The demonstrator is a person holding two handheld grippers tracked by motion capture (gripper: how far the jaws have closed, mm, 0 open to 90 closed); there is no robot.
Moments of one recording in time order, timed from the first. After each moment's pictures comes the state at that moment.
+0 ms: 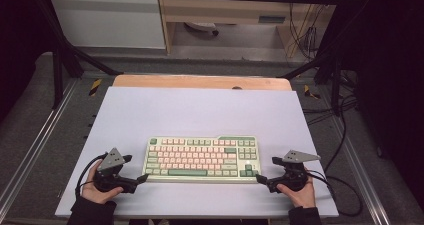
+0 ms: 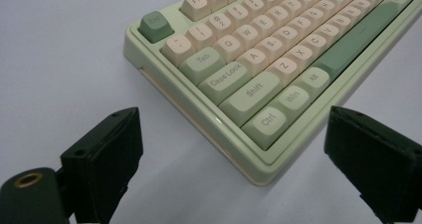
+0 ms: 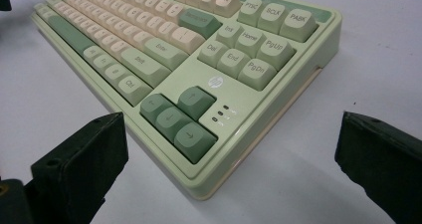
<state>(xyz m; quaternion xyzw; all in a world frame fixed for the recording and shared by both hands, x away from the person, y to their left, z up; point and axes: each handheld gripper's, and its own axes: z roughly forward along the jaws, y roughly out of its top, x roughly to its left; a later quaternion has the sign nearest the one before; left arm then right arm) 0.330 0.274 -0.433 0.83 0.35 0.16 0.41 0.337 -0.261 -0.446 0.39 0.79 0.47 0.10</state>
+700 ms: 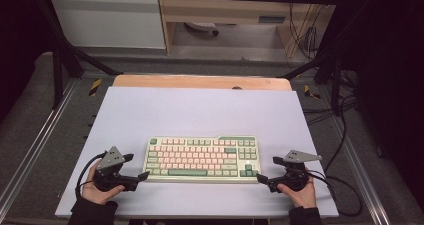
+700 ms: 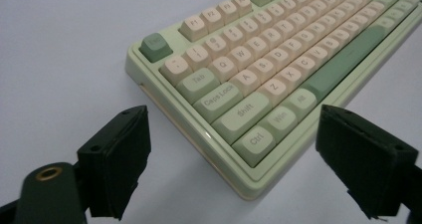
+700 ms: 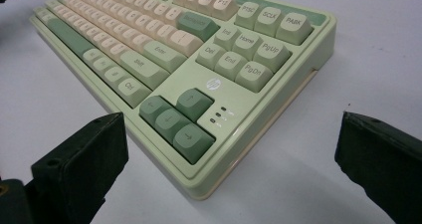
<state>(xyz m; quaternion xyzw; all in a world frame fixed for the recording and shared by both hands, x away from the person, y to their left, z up) 0.327 0.269 -0.421 0.82 0.36 0.16 0.42 0.336 -0.263 -0.443 0.40 0.78 0.47 0.10</state>
